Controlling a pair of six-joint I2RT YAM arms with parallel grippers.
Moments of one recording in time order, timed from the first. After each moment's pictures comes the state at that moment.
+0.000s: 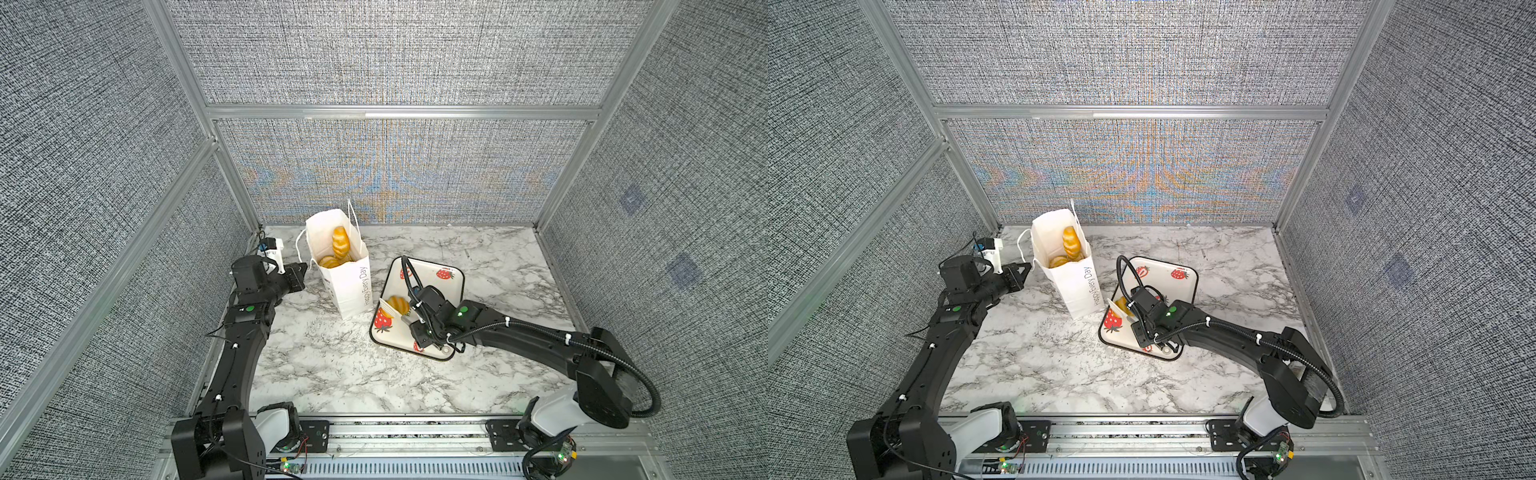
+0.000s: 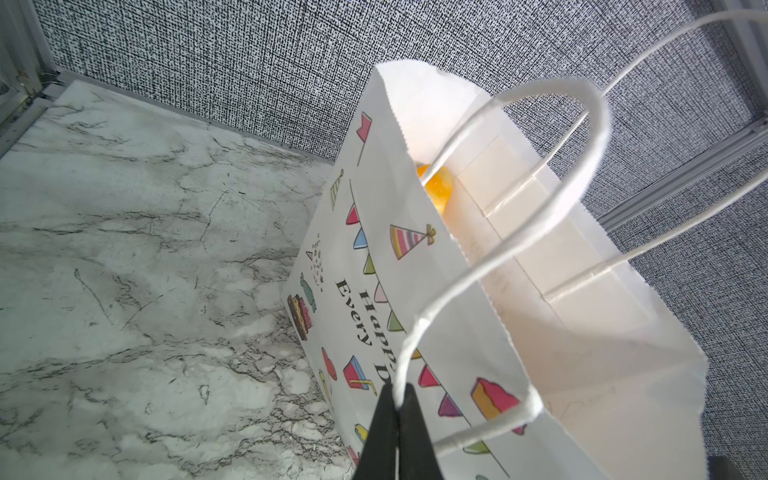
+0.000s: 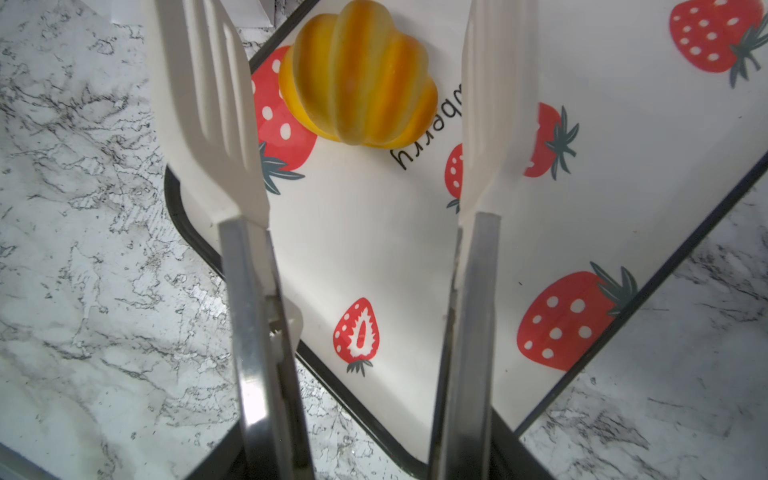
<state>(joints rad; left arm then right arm) 0.11 1.13 0.83 -0.15 0.53 -0.32 0.90 1.54 1.07 -0.65 0.19 0.35</state>
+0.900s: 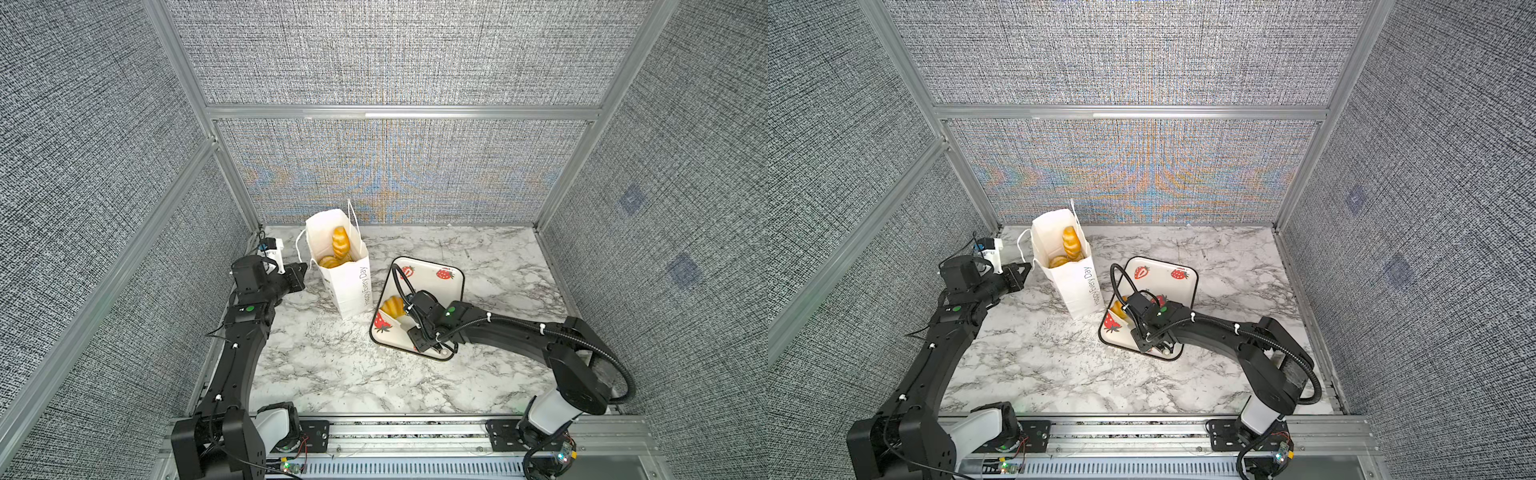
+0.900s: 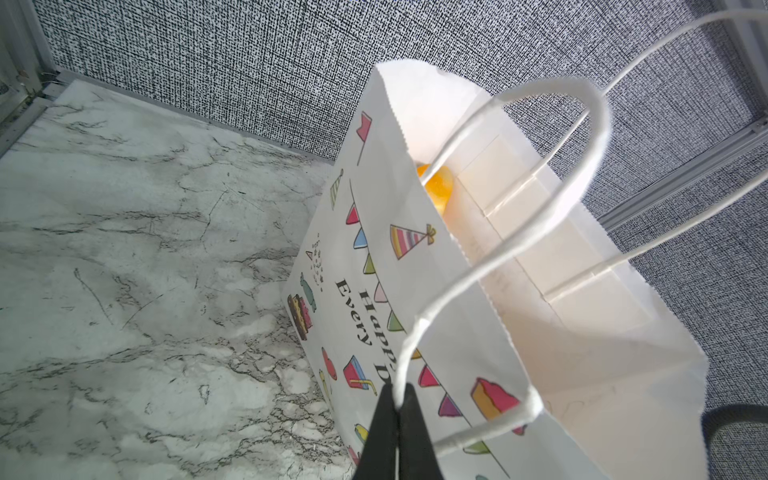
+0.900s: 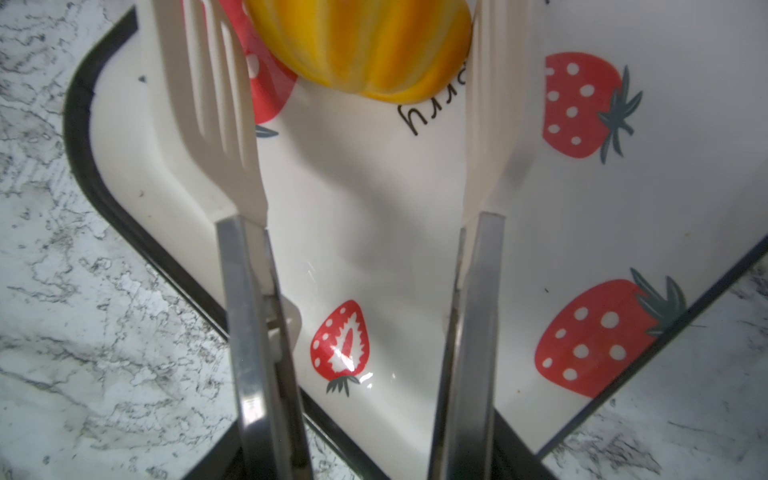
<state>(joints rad) 0.11 1.13 0.83 -0.15 0.53 -0.32 0.89 1.65 1.07 -0.64 0.18 0.28</state>
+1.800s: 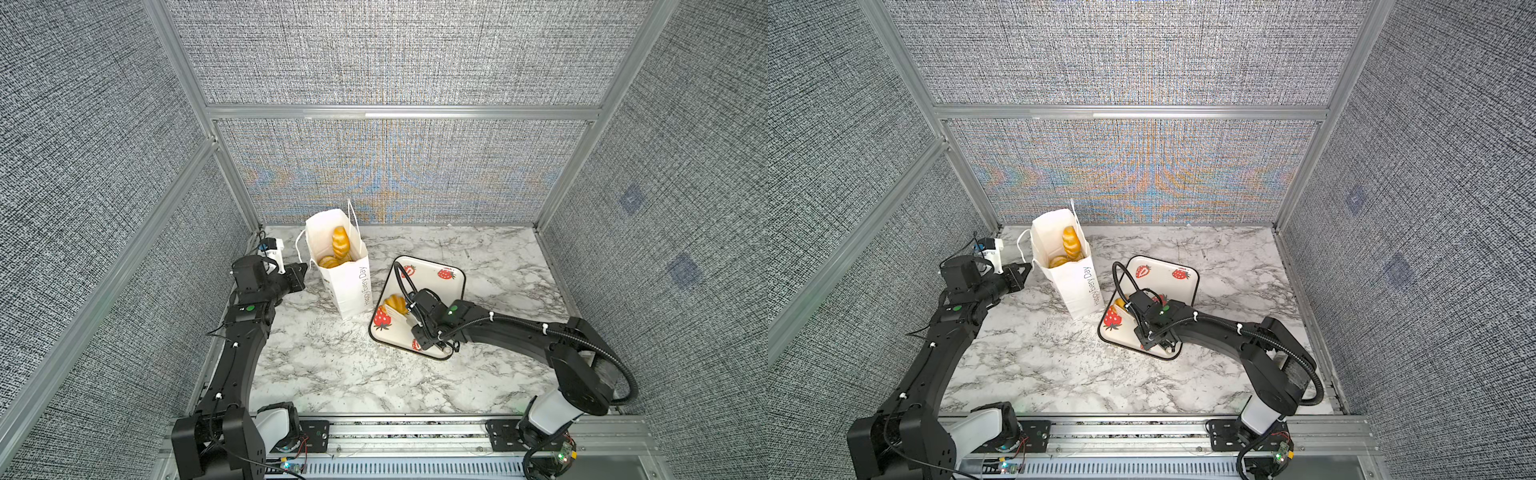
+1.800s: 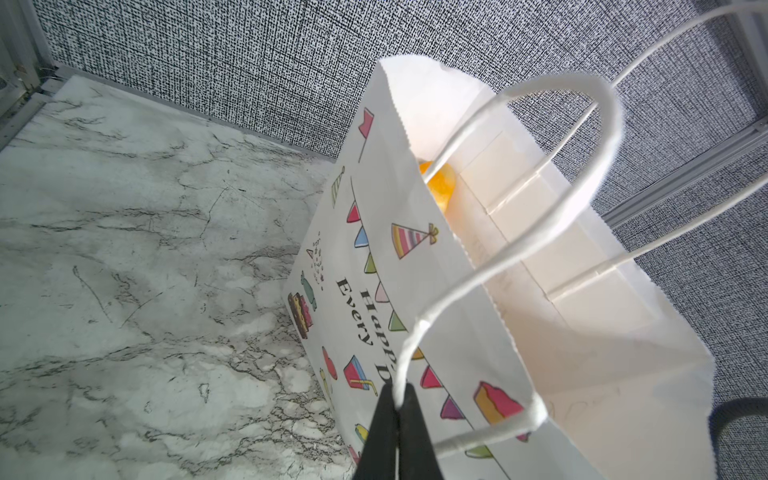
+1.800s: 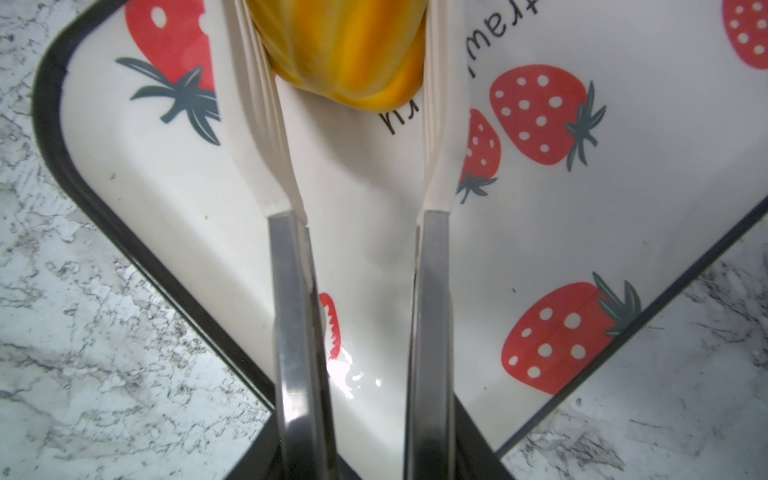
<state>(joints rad) 0.11 1.14 0.83 -0.15 0.53 -0.31 0.88 1.62 1.06 -0.64 0.22 0.25</state>
